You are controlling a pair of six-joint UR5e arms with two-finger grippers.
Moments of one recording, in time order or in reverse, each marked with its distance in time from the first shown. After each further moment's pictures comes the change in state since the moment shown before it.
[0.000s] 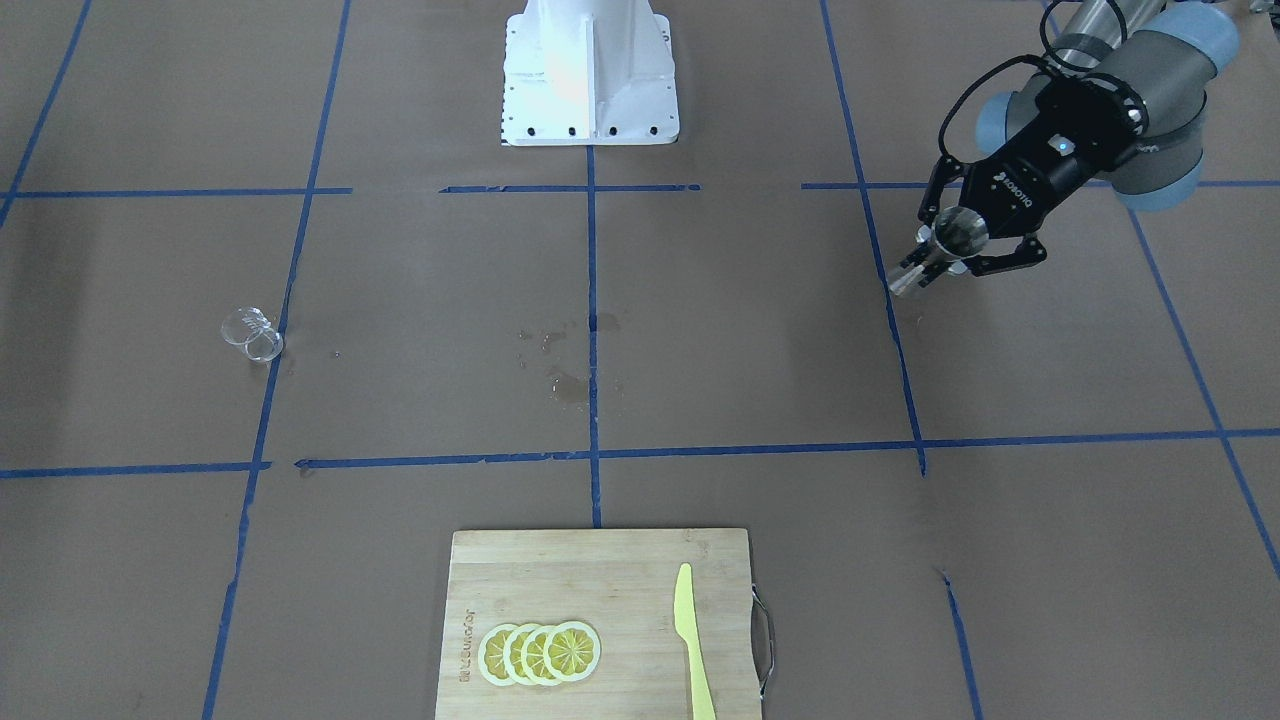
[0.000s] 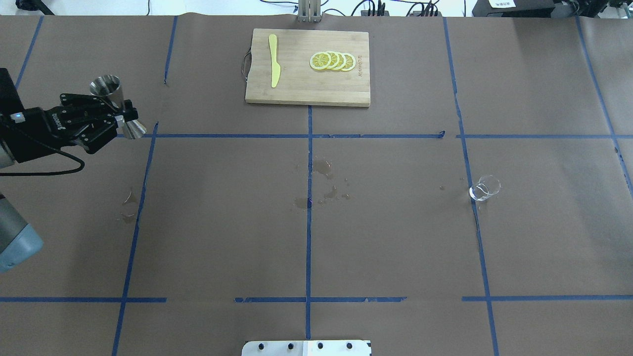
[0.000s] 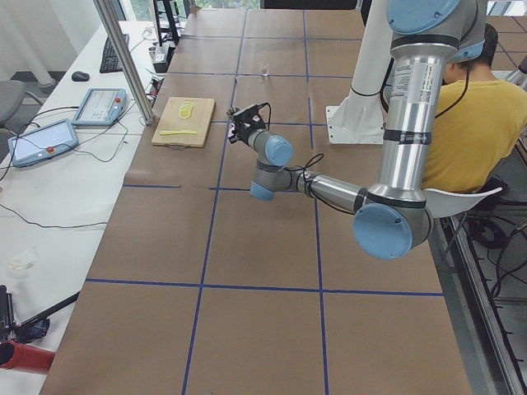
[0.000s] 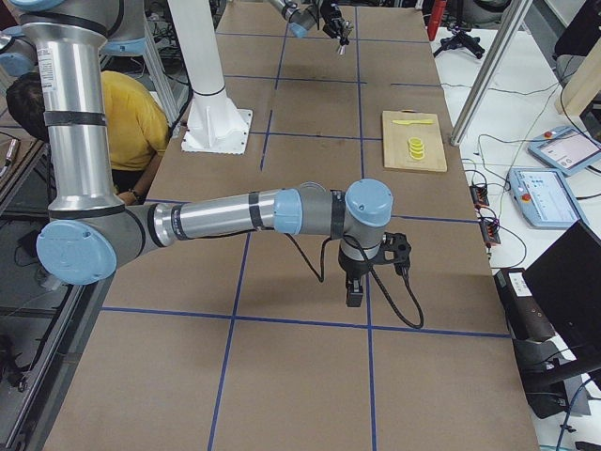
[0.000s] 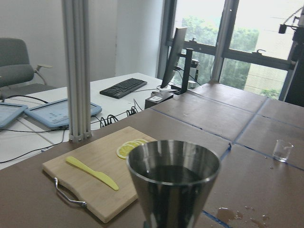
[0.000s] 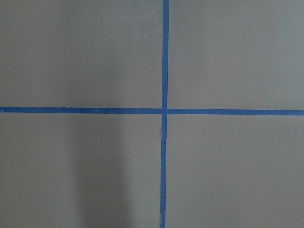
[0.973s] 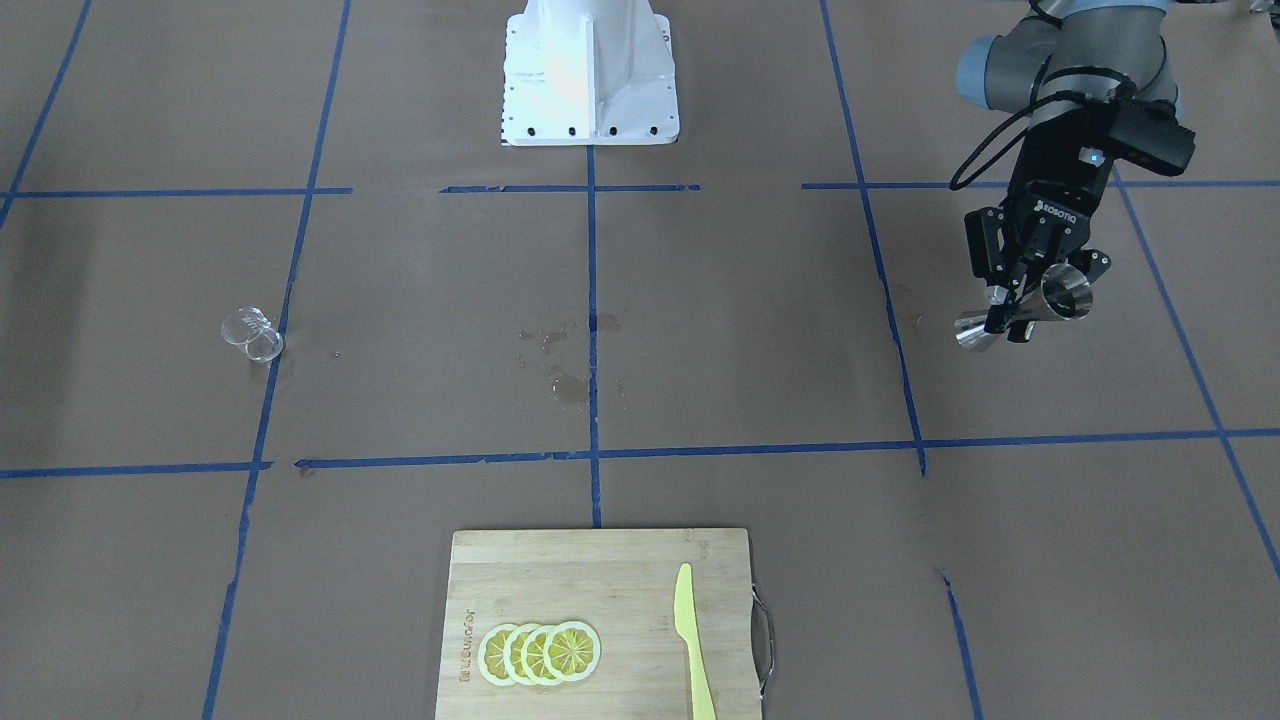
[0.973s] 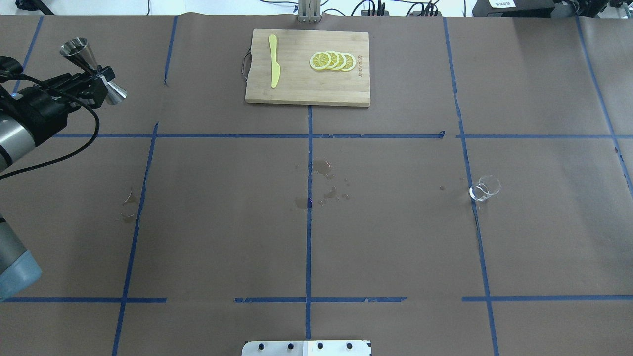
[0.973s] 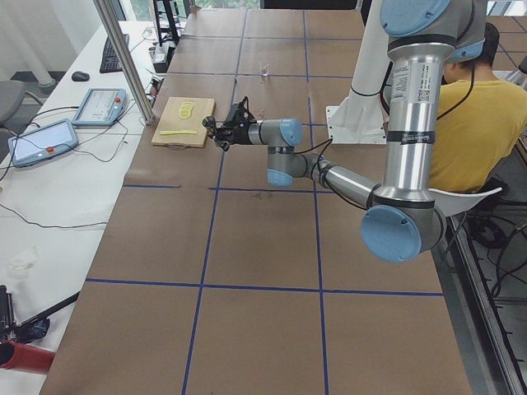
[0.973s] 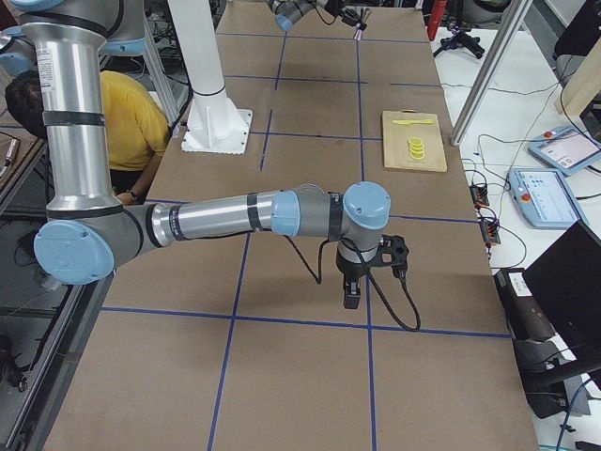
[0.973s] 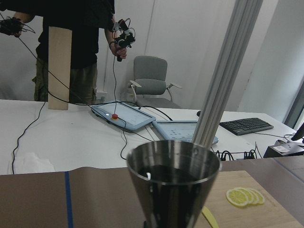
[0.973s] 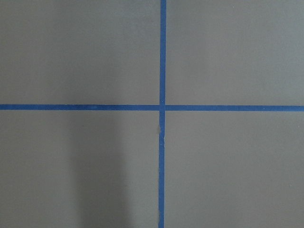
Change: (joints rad) left arm 0.110 0.023 -0.176 0.507 0.504 -0.295; right arm 0.001 -0.008 0.001 0.000 -0.001 0.000
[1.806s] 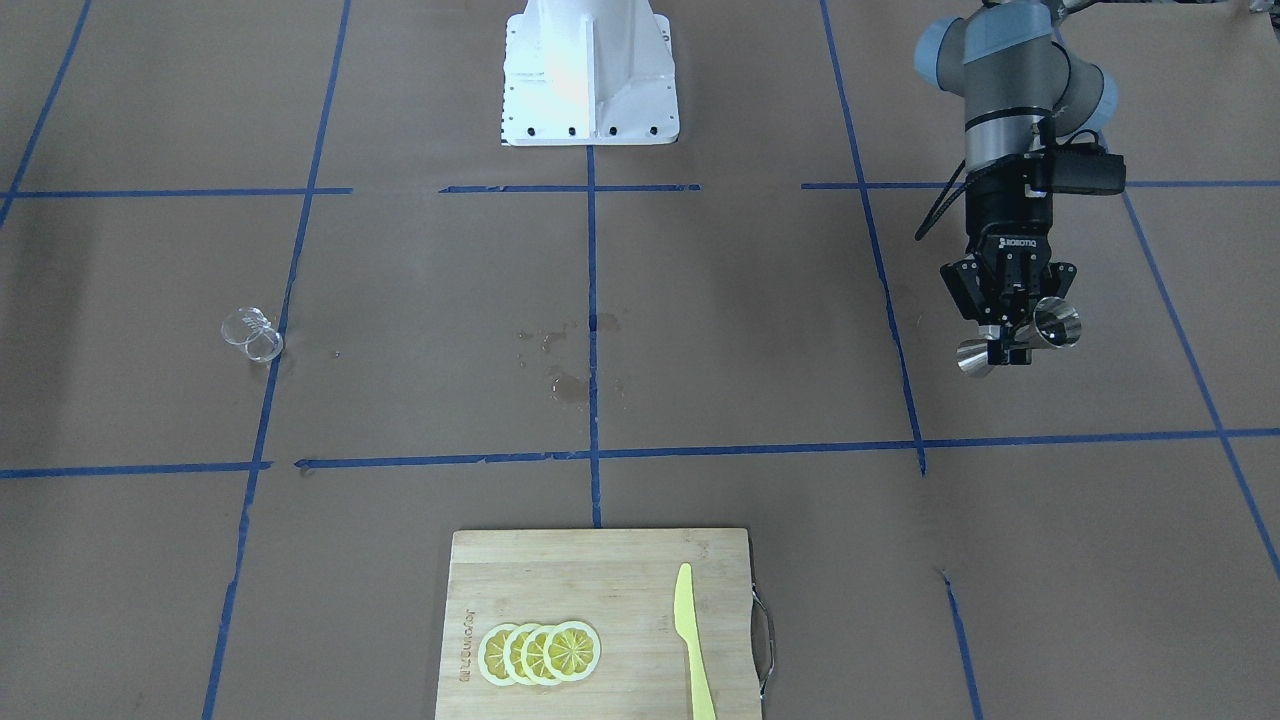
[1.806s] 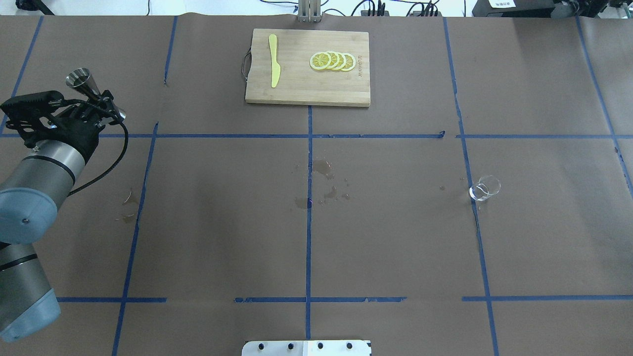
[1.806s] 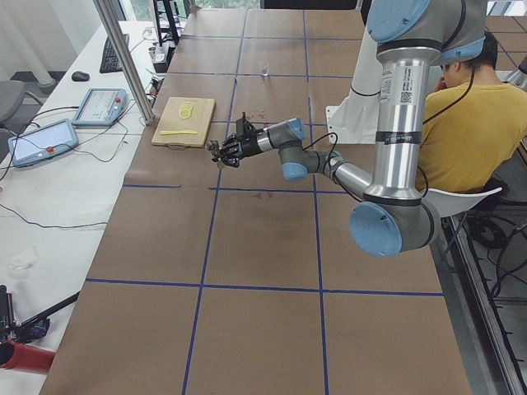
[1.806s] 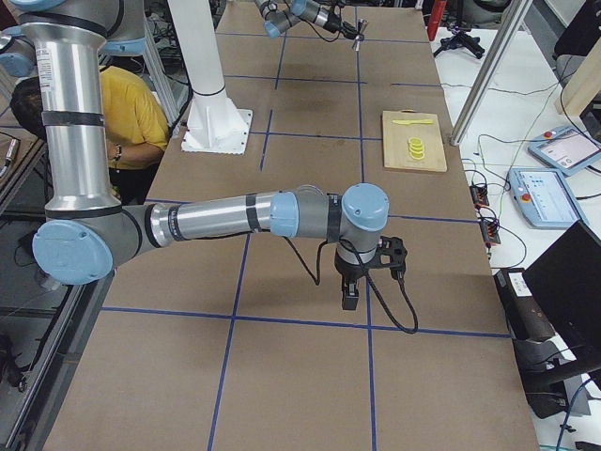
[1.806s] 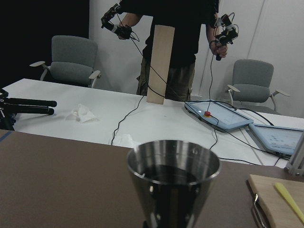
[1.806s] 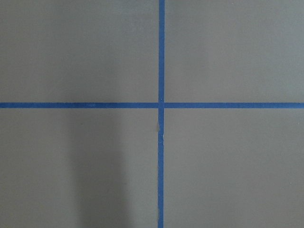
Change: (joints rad) left arm 0.152 -0.001 -0.002 0.392 0.350 -0.310; right arm 0.000 -0.007 0.002 0.000 0.000 0.002
